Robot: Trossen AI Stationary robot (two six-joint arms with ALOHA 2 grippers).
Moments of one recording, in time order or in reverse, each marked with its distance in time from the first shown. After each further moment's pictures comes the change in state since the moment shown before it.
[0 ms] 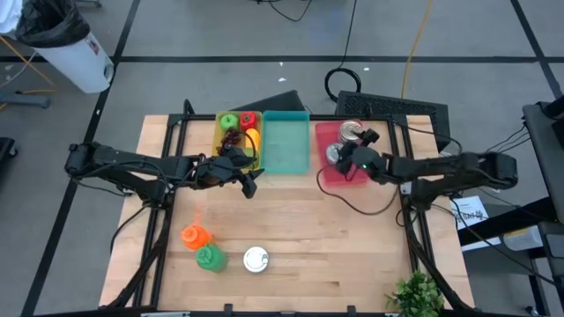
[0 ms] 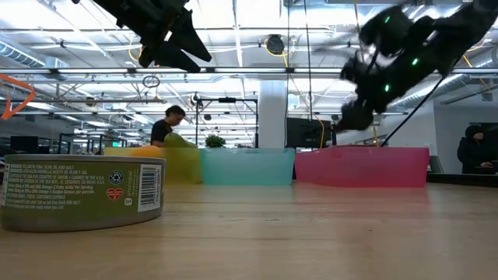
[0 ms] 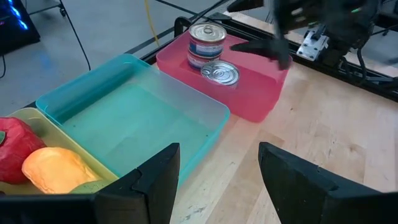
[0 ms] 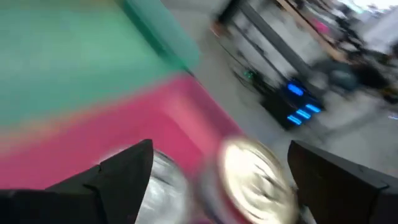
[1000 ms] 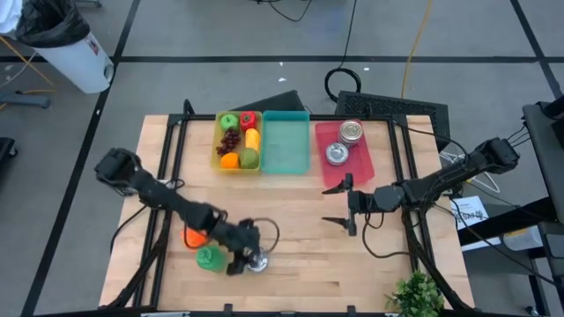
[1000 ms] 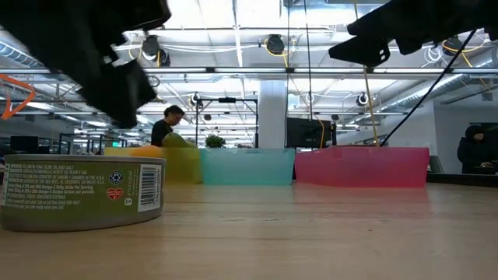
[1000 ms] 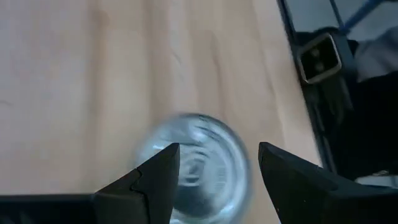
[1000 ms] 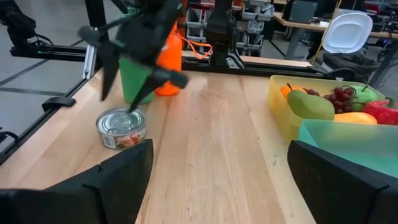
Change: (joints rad) left arm -0.421 0.391 -0.006 0.144 0.553 -0.079; right arm 0.589 -0.097 0.000 0.220 -0.411 0.221
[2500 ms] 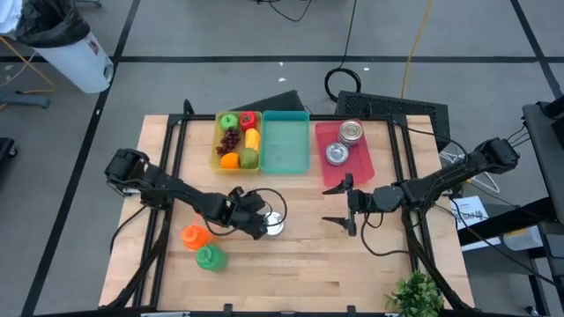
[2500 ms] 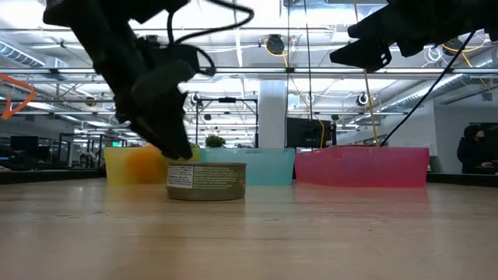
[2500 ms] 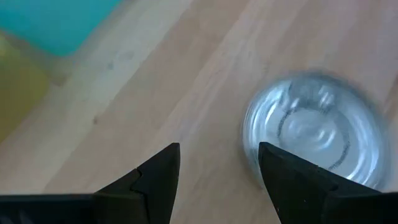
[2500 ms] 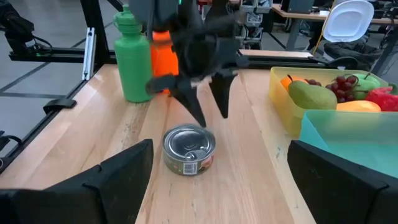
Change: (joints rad) left arm 0.148 0.078 0.085 -0.345 -0.534 -0.289; right arm 0.000 0.000 0.000 -0.016 0.002 0.053
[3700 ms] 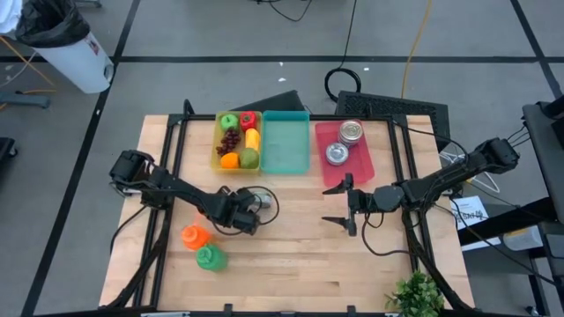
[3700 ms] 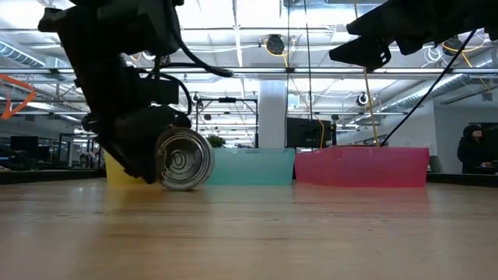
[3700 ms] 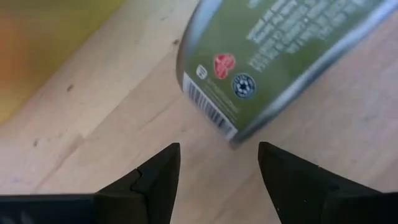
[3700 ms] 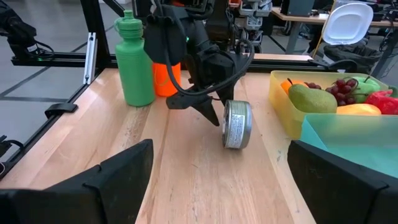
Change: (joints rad) left arm 0.016 0.046 0.000 -0.277 0.000 -0.249; right arm 0.000 0.000 0.000 0.013 0.000 0.000
